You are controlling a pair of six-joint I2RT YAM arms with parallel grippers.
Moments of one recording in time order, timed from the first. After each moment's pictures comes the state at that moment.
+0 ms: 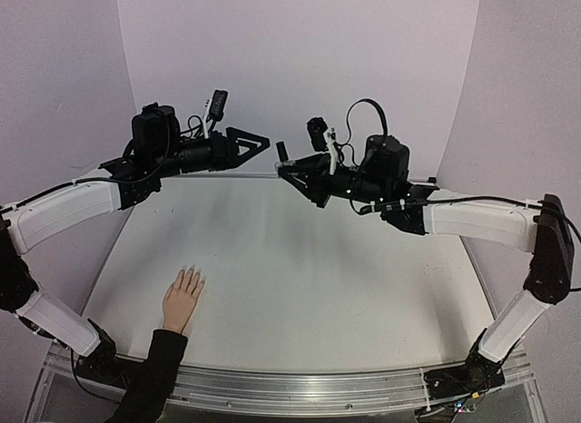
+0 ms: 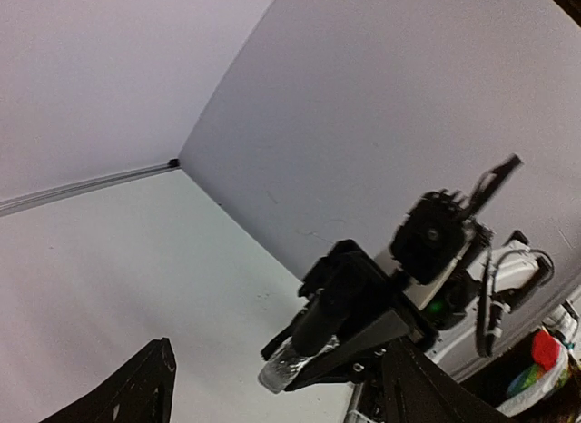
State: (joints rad) left arm -0.64 1.42 1.24 0.14 0.56 -0.56; right arm 0.80 1.64 1.24 0.38 -0.39 0.02
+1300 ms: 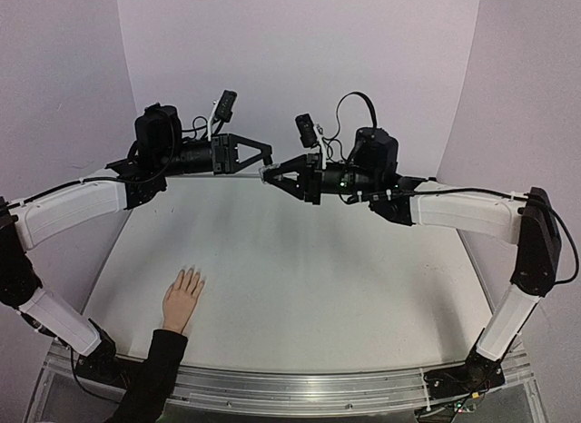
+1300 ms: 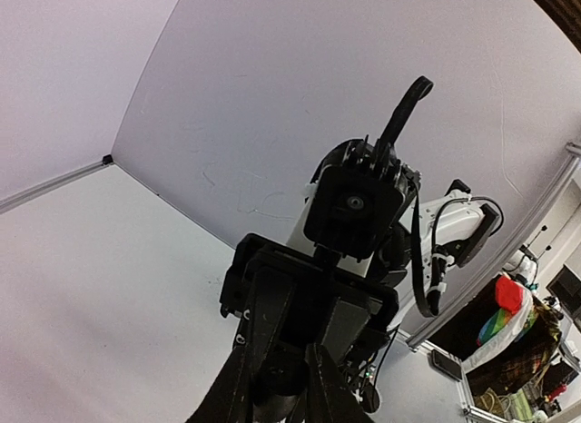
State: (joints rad) left arm -0.64 1.45 1.24 0.24 0.79 -0.55; right arm 0.77 1.73 1.35 0.39 -0.71 0.23
